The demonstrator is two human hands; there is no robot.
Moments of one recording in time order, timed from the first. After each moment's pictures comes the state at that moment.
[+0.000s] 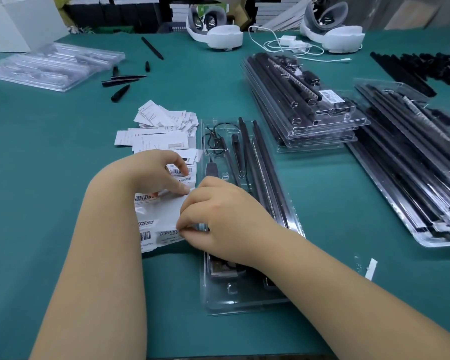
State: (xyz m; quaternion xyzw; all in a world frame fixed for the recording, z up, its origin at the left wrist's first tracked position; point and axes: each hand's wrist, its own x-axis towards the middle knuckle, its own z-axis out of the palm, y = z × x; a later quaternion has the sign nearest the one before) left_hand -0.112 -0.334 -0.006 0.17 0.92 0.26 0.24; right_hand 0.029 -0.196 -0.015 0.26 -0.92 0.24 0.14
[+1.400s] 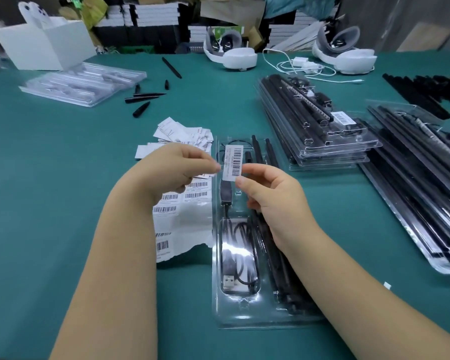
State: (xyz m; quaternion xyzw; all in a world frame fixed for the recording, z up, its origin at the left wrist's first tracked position) left_hand -0.088 -0.329 0.022 0.20 0.85 0.46 0.18; right_hand 0.010 -0.165 -0.015 -0.10 -0.65 0.74 0.13
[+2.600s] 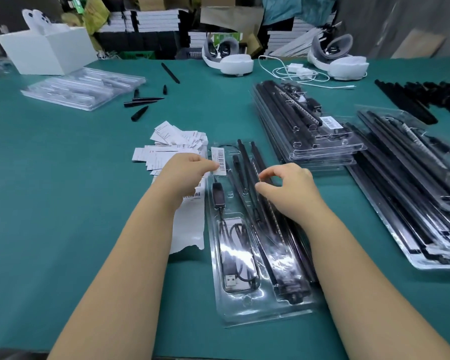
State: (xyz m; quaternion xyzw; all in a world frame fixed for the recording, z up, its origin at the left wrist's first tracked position) left_hand -0.088 -0.290 -0.003 0.06 0.83 0.54 0.11; right_hand -0.006 -0.100 -0.023 -0.12 -0.93 0.34 0.09
